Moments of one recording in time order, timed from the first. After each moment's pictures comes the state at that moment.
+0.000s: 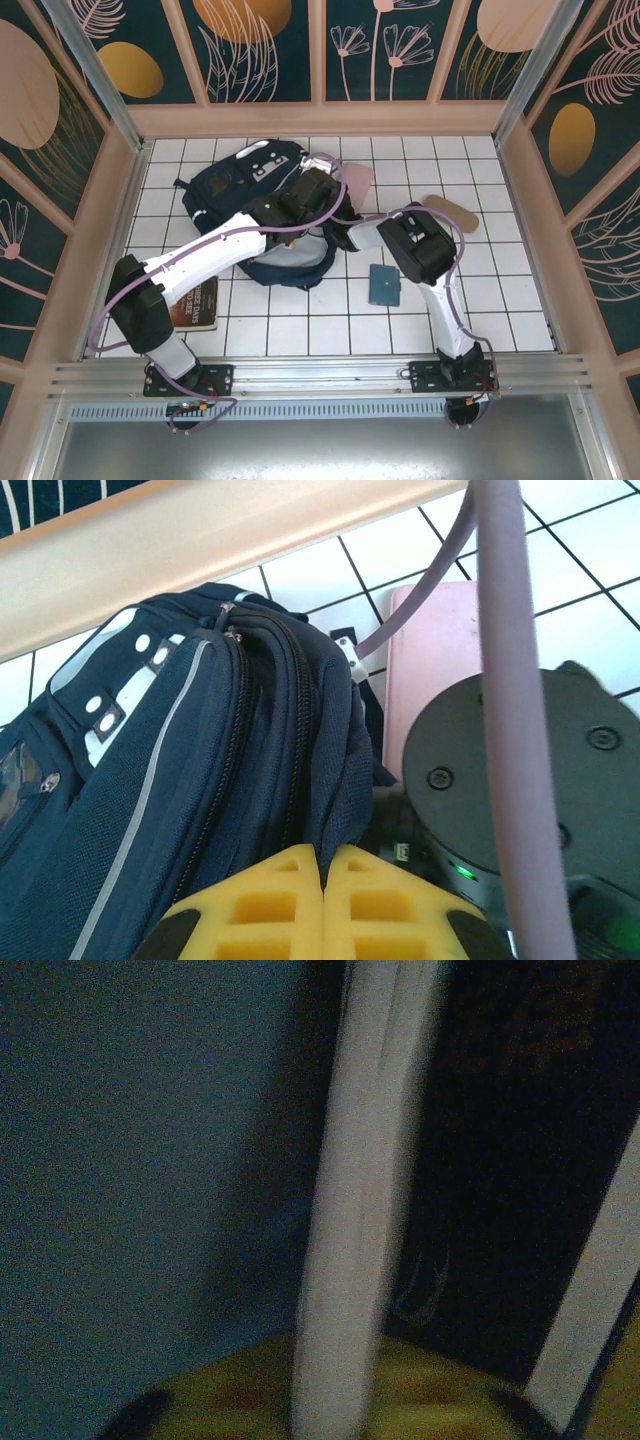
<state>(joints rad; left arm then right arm) -0.86 1.64 1.44 -0.54 -0.54 -0.27 0.67 2.27 1.30 0.83 -0.48 1.26</state>
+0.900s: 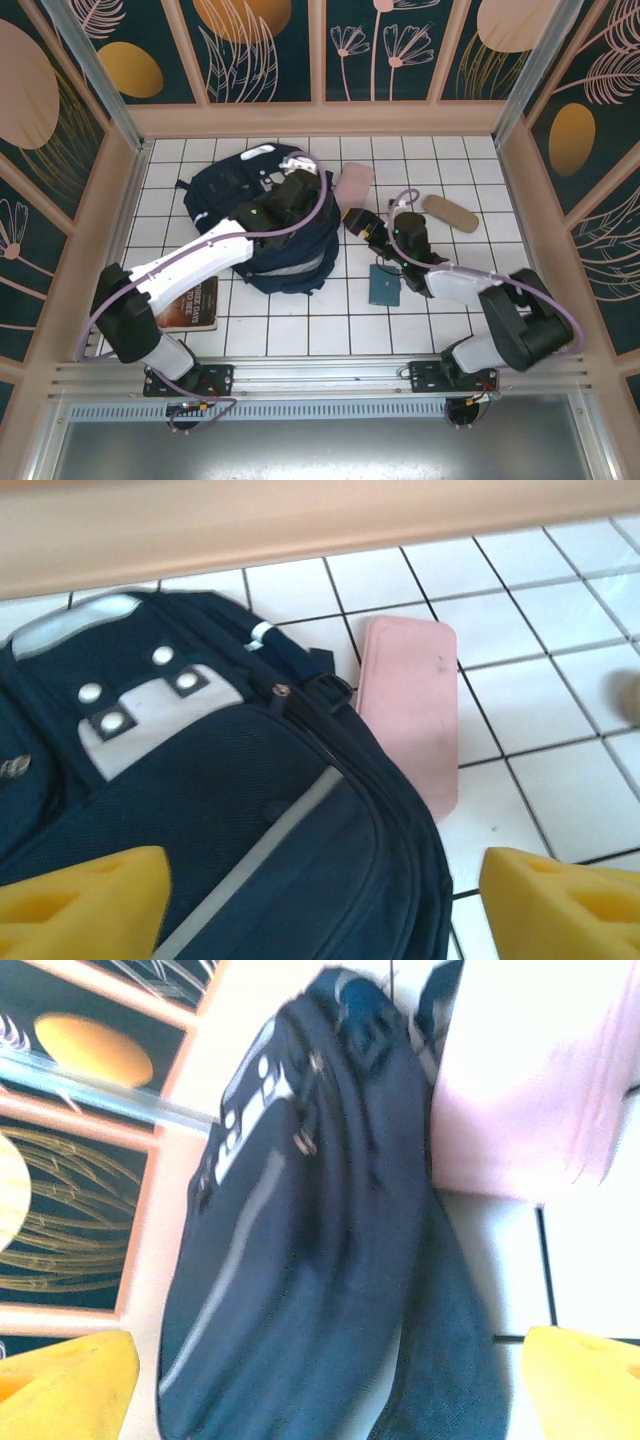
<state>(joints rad) -0.81 1.54 1.32 -0.44 -0.45 -0.44 0.50 1.37 0.51 0.55 -0.21 0.99</state>
